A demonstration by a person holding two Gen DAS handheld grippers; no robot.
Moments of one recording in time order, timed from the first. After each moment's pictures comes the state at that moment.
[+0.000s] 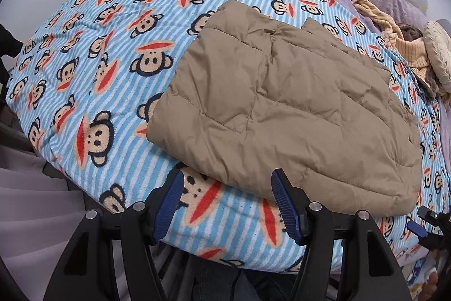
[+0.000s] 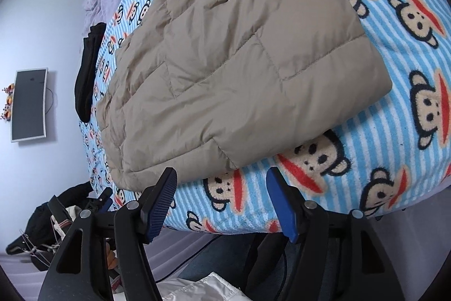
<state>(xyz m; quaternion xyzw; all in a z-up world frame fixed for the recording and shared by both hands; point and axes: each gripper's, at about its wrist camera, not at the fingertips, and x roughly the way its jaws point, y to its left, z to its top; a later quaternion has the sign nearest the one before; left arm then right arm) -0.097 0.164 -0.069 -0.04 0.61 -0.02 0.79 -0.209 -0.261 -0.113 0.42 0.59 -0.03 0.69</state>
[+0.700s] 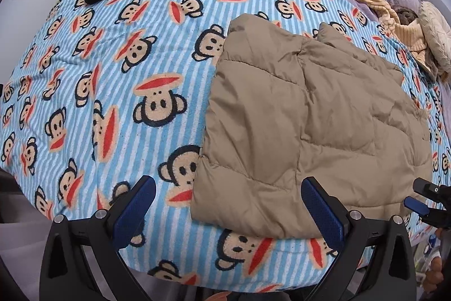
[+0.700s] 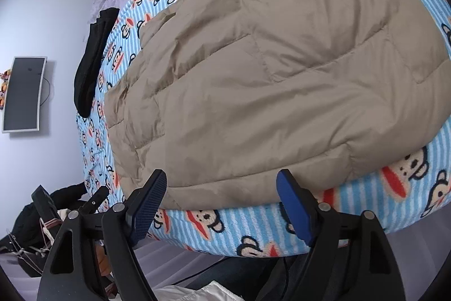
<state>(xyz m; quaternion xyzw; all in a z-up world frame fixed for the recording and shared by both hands) -0.010 0.210 -0.089 0.01 0.62 -0.07 0.78 -0.134 -0.150 -0.117 0.39 0.59 -0.04 0.70</state>
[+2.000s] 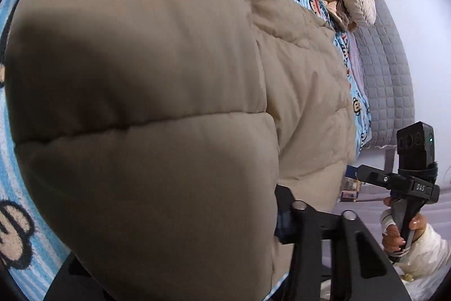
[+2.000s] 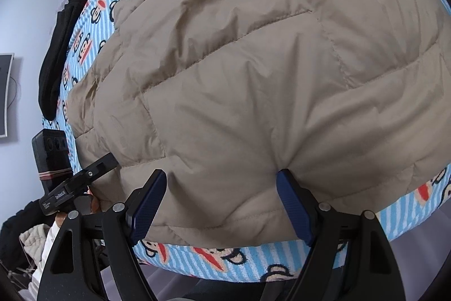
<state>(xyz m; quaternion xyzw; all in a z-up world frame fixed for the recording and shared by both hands) 0.096 0.157 -0.203 -0.11 0.69 -0.40 0.59 -0.086 -0.112 -0.143 0.36 0.63 -0.09 0.68</state>
